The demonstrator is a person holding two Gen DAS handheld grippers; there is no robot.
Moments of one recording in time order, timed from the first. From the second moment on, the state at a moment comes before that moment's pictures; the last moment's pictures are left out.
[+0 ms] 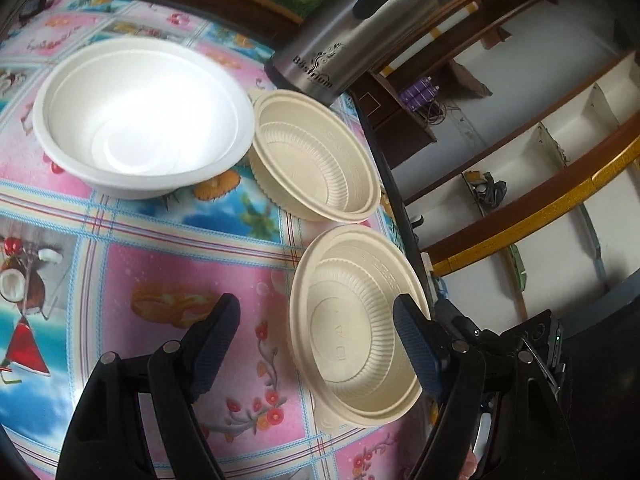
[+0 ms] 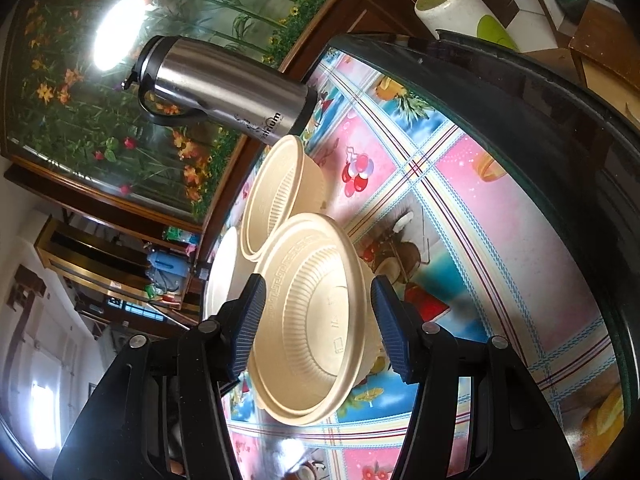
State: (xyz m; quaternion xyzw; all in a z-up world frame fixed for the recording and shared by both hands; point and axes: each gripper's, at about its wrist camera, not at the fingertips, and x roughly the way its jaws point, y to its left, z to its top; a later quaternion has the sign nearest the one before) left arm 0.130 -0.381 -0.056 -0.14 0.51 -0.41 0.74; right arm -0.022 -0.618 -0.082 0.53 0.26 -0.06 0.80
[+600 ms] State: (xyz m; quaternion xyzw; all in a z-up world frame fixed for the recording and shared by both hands) left arm 0.122 -0.384 -0.060 -0.09 0.50 -0.40 0.76; right arm -0.019 -0.618 -0.088 0.51 0.28 -0.10 0.81
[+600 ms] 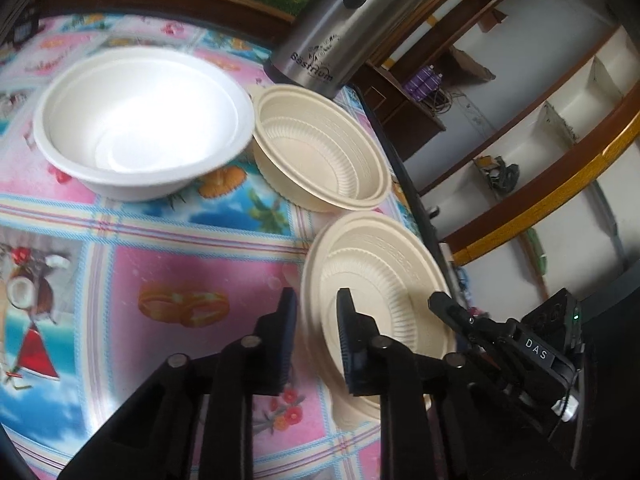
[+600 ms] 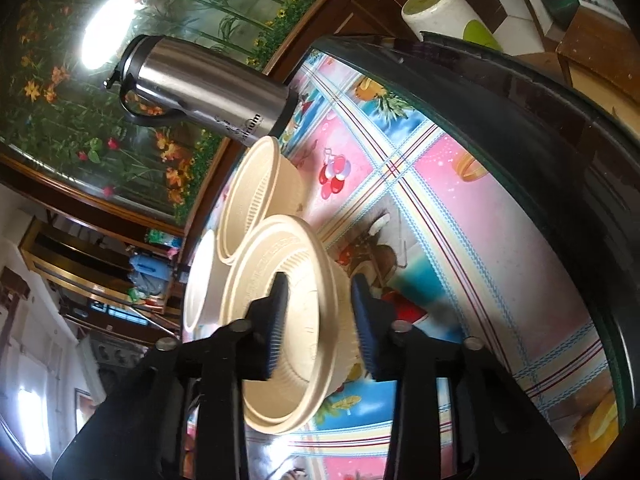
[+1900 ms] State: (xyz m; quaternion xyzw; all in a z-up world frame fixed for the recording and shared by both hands) left arm 0.089 -0.158 -0.002 -0.11 0.44 -0.28 0.85; right arm 0.041 -0.434 -0.063 0.45 0.30 0.04 0.84
